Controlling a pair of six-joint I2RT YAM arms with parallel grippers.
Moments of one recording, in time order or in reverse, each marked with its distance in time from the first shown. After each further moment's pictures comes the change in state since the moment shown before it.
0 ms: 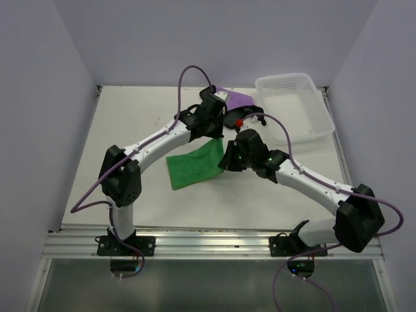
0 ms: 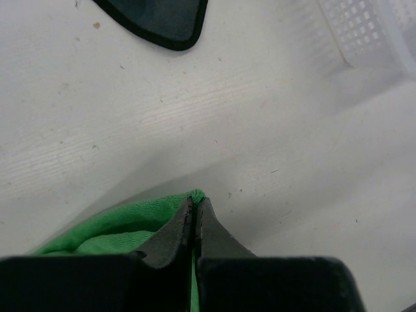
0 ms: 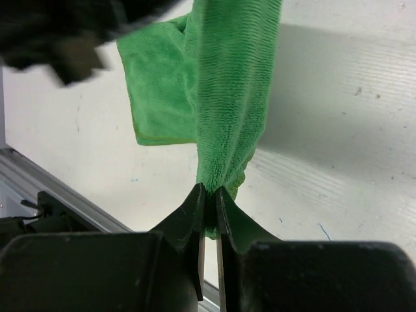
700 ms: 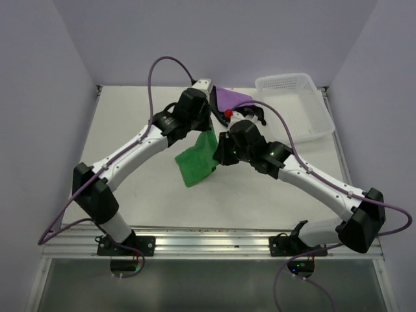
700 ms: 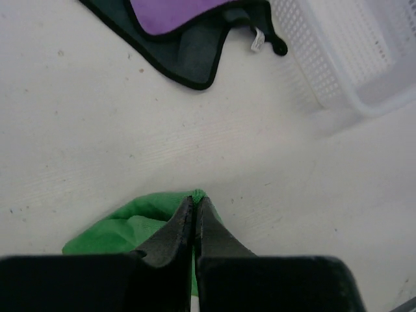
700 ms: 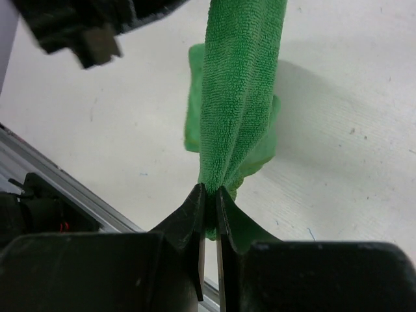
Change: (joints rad) left arm 0.030 -0.226 -0.109 0.045 -0.060 -0.001; right arm 0.083 -0.027 0.211 -0.192 0.104 -0.156
